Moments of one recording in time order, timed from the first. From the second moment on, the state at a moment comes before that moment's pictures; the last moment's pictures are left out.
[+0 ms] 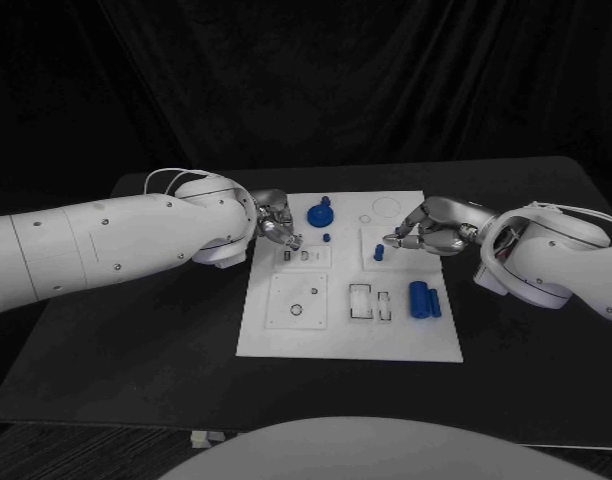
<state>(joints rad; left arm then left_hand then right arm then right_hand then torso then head) 1.34 -0.67 -0.21 1.43 -1.11 -0.05 -0.45 1.17 -0.07 0.44 0.08 0.50 0.98 0.05 0.26 0.99 1.47 -0.03 1.57 1.31 1.47 -0.08 1.57 1.31 0.02 1.47 0.03 1.53 1.31 1.28 -0.92 -0.21 1.60 -1.22 -0.23 -0.06 1.16 0.16 -0.13 0.29 0.35 0.95 0.08 0.26 0.32 1.46 0.00 1.56 1.31 1.47 -0.06 1.55 1.31 0.04 1.47 0.05 1.40 1.31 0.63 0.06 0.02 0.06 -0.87</state>
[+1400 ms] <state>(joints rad) 1.33 -0.62 -0.21 1.41 -1.09 -0.07 -0.50 1.16 -0.06 0.44 0.08 0.55 0.98 0.05 0.30 0.93 1.46 -0.02 1.57 1.31 1.47 -0.07 1.57 1.31 0.02 1.47 0.03 1.51 1.31 1.28 -0.92 -0.21 1.60 -1.22 -0.23 -0.06 1.16 0.16 -0.13 0.29 0.35 0.95 0.08 0.26 0.32 1.46 0.00 1.55 1.31 1.47 -0.06 1.55 1.31 0.04 1.47 0.05 1.40 1.31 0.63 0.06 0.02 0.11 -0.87</state>
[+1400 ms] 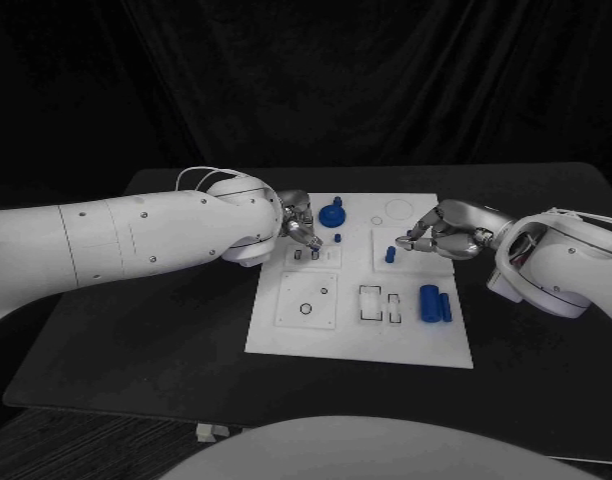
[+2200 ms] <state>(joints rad) 1.29 -0.63 -0.21 1.43 -1.09 -0.20 -0.54 1.16 -0.05 0.43 0.08 0.57 0.98 0.06 0.31 0.92 1.47 -0.02 1.57 1.31 1.47 -0.07 1.57 1.31 0.02 1.47 0.03 1.51 1.31 1.29 -0.92 -0.21 1.61 -1.22 -0.24 -0.06 1.17 0.17 -0.14 0.29 0.35 0.95 0.08 0.26 0.32 1.46 0.00 1.54 1.31 1.47 -0.06 1.55 1.31 0.04 1.47 0.05 1.40 1.31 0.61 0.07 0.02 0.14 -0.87</state>
